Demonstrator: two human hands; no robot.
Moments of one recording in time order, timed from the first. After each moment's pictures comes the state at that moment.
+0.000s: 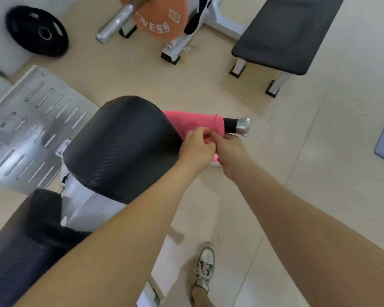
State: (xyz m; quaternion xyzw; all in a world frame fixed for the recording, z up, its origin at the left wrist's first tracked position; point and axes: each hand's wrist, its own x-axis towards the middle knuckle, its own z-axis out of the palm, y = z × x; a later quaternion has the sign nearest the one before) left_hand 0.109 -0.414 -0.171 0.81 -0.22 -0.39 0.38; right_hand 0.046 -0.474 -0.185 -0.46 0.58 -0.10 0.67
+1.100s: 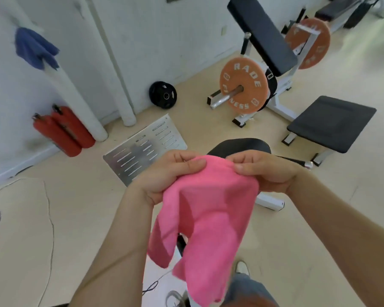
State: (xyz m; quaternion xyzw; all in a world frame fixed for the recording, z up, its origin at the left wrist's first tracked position) left_hand 0.179 0.026 0.156 0.55 -0.22 -0.50 0.63; right_hand 0.070 -0.188 0.153 -0.59 0.04 0.27 0.76
